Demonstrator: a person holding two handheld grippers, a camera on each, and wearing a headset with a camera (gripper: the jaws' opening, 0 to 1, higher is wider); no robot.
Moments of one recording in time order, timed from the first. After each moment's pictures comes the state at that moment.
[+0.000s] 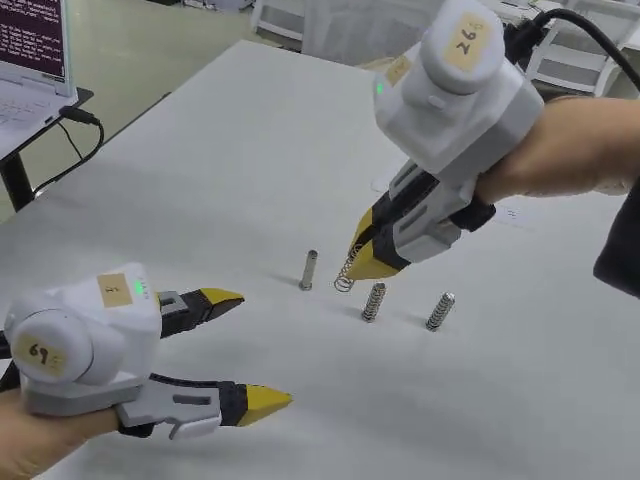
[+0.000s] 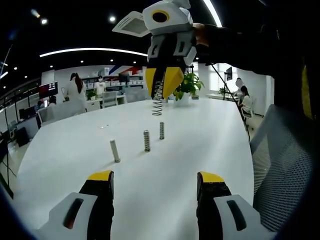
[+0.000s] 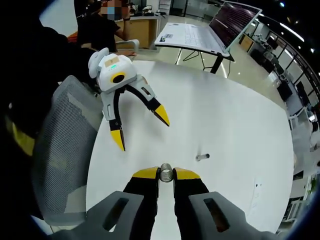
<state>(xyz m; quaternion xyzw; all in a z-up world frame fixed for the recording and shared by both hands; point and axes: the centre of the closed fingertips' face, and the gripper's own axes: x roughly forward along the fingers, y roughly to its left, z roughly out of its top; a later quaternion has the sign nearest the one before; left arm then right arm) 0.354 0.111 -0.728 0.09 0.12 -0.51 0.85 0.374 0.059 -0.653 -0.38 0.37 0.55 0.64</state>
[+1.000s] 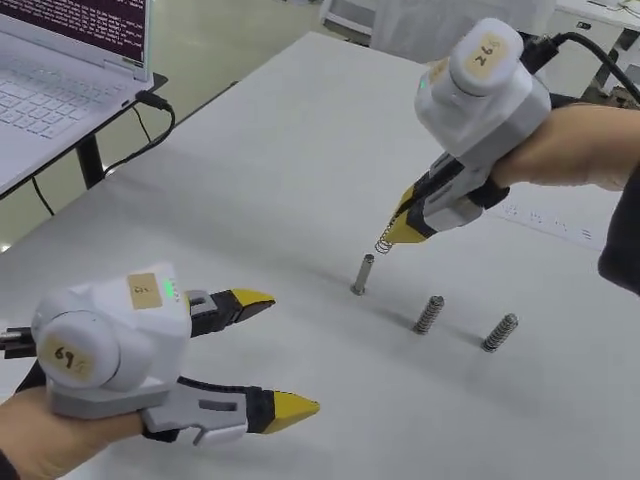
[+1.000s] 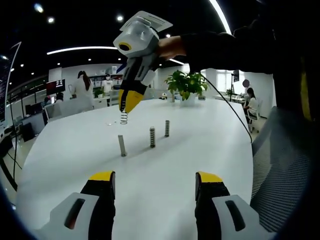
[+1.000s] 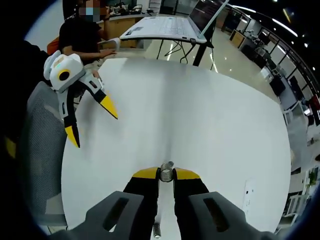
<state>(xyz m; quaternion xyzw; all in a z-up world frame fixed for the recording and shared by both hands) 0.350 0.127 -0.727 0.09 0.13 -0.48 0.86 0.467 0.069 -0.688 -0.38 0.38 0.52 0.67</state>
